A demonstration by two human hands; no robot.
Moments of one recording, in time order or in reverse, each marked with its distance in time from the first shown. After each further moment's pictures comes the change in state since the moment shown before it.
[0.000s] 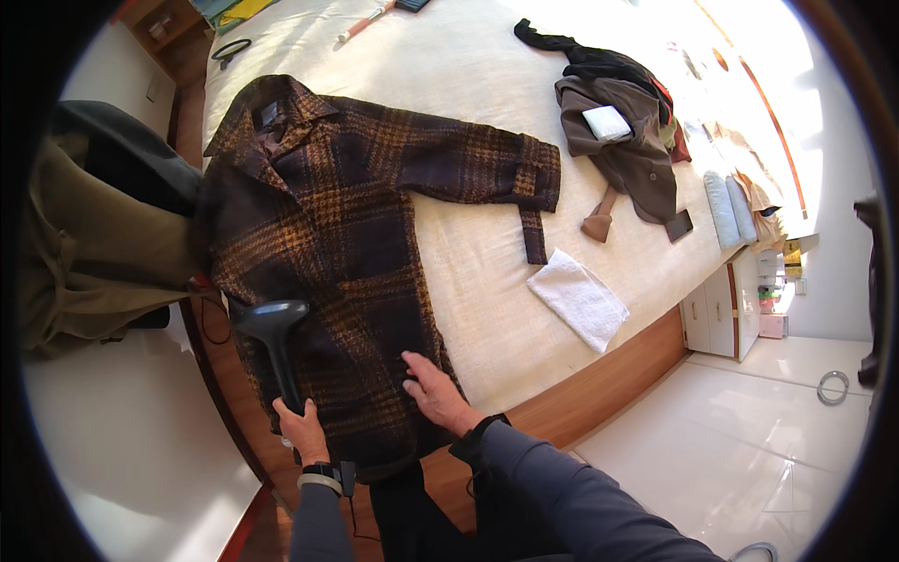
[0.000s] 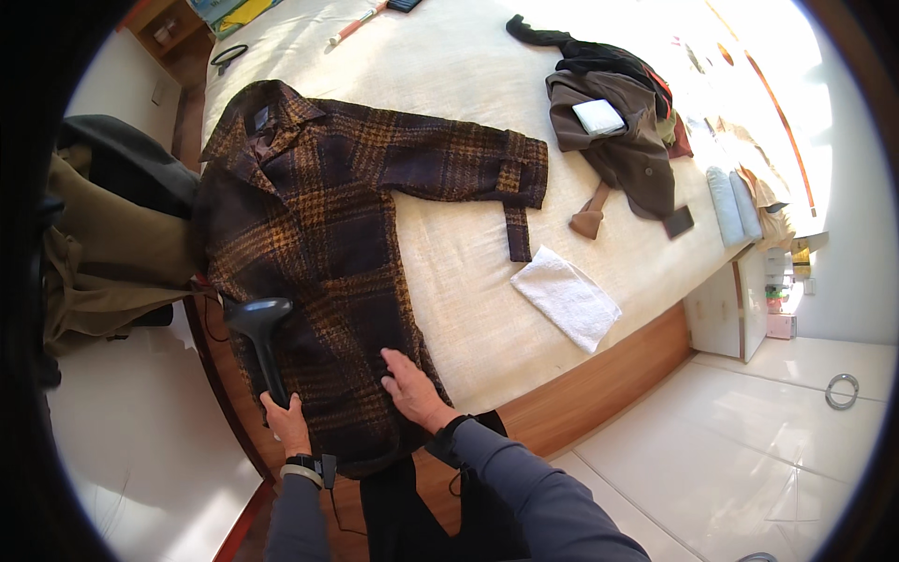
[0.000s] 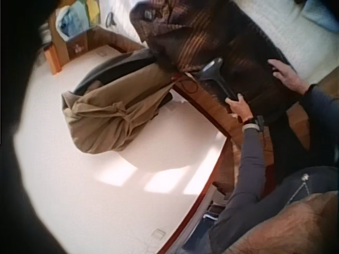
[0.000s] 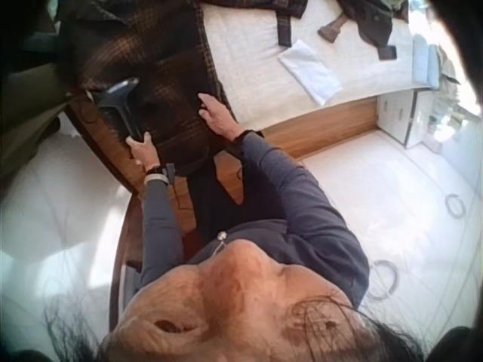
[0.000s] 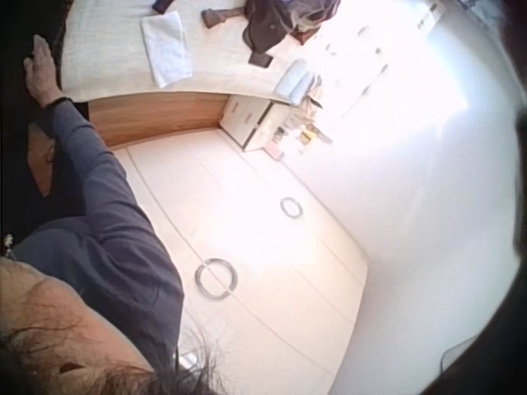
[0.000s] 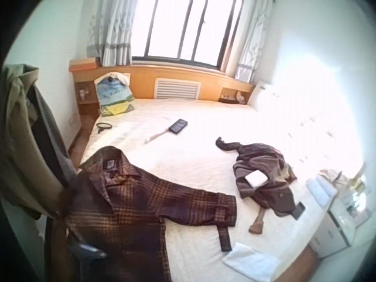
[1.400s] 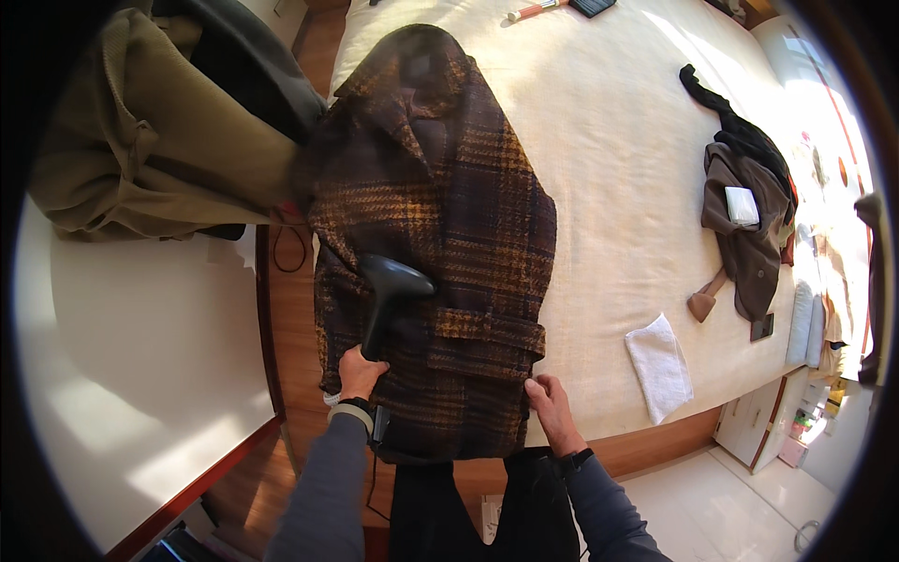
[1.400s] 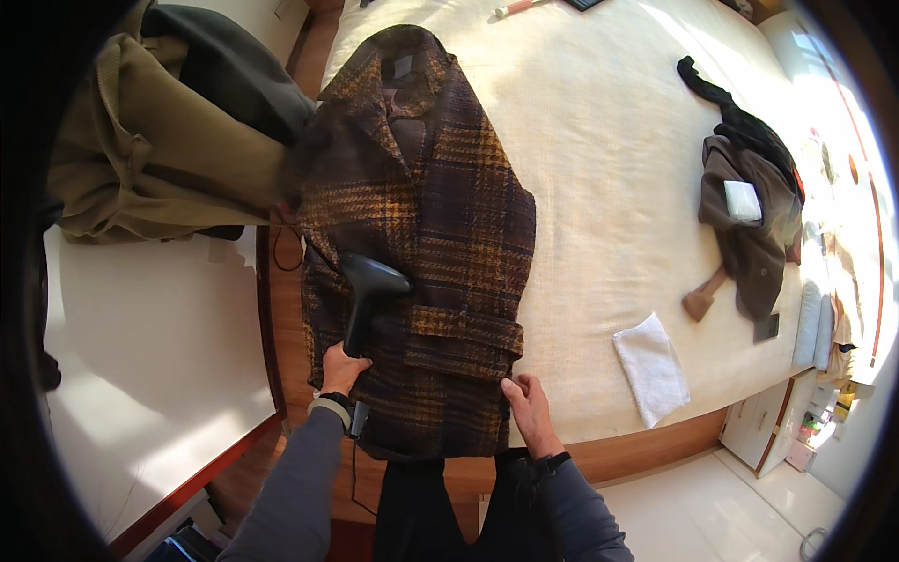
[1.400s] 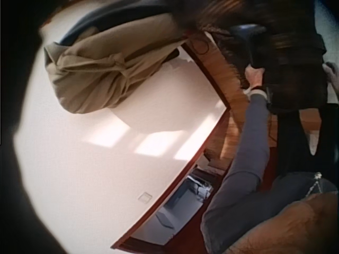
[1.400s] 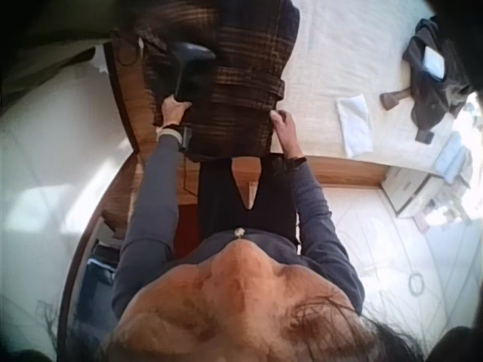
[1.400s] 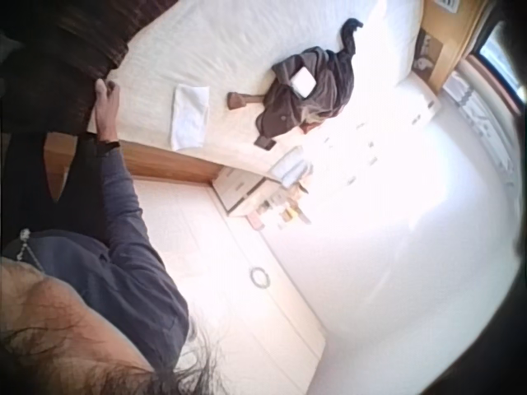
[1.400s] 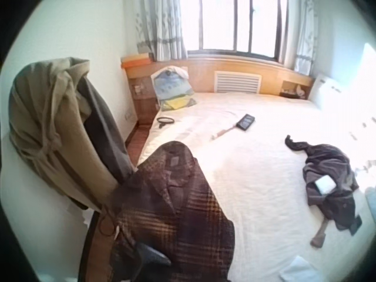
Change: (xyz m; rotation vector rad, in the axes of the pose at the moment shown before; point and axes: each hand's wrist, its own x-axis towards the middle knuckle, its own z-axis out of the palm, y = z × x) left_hand 0.058 0.003 0.013 -0.149 -0.312 -0.167; right_hand 0.008 0.012 -0.072 0.344 0.128 0.628
